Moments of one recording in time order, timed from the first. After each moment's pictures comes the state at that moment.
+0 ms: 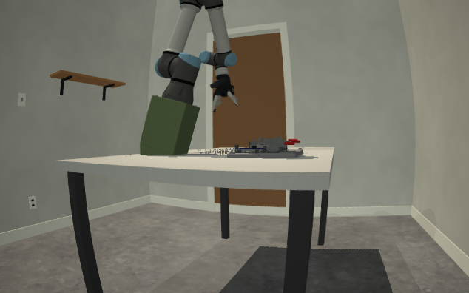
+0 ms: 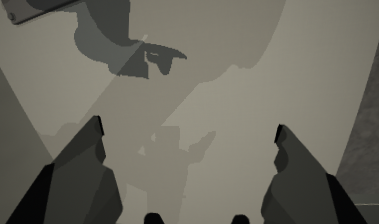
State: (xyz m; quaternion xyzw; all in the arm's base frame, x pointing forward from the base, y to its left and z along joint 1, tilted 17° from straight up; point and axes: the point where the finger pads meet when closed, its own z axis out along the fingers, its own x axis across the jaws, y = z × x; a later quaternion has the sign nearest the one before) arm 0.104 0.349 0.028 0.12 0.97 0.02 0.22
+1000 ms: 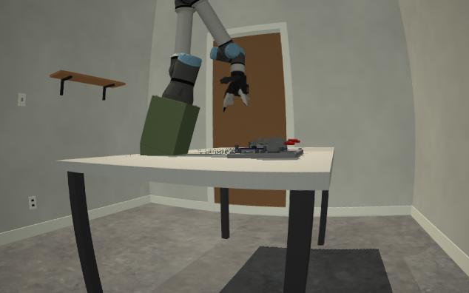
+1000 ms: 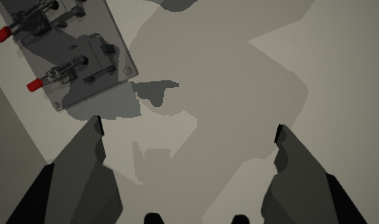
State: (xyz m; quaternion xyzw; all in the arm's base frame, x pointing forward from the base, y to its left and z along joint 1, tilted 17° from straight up) arm 0.198 0.228 0.038 0.23 0.96 -0.04 0.17
